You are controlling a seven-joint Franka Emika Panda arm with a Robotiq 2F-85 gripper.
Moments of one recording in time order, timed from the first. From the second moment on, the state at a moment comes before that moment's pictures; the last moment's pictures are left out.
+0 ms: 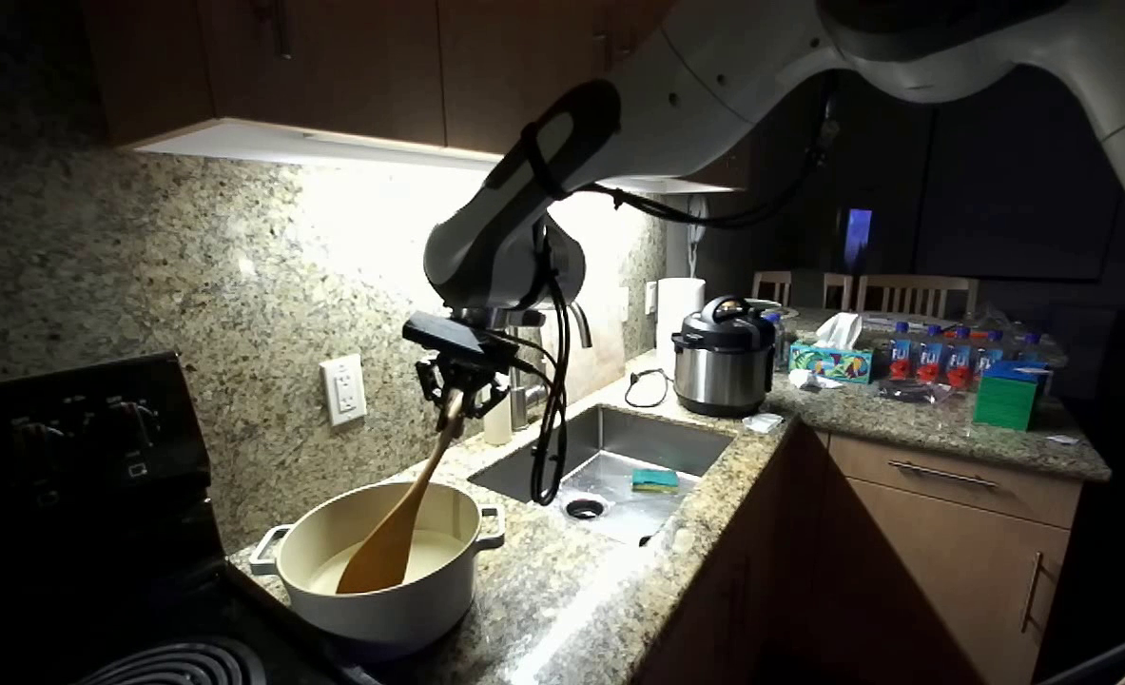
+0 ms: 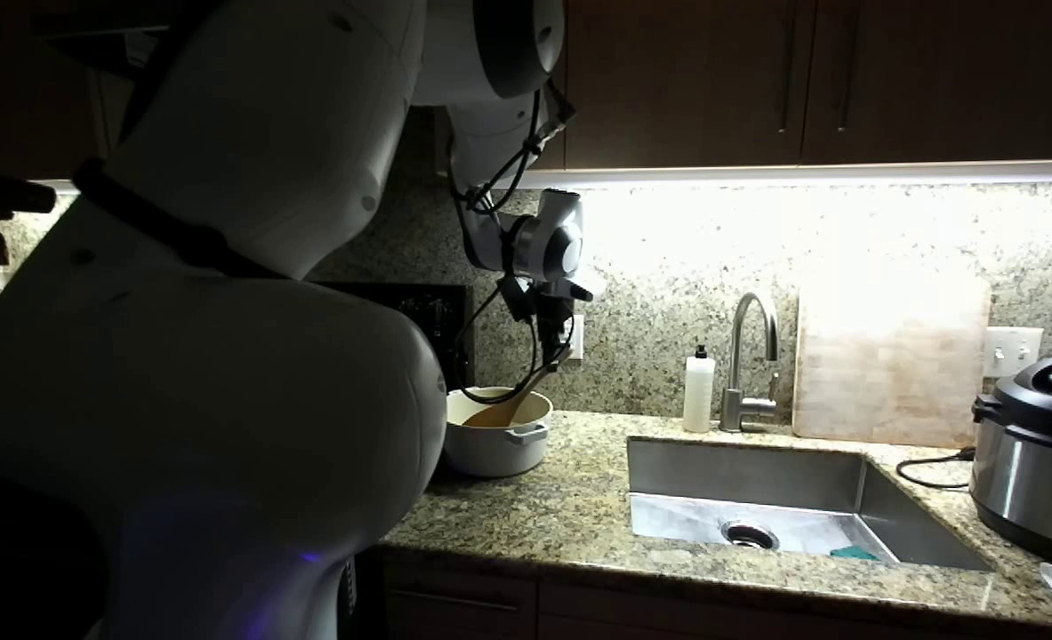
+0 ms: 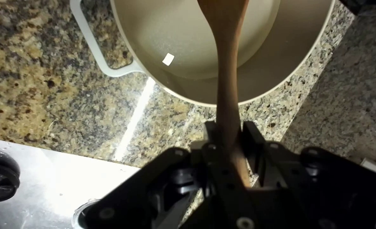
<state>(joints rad) 0.28 0.47 0.10 -1.77 0.17 2.56 0.86</state>
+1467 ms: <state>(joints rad) 0.27 0.61 0.02 -1.53 0.16 2.45 0.87</state>
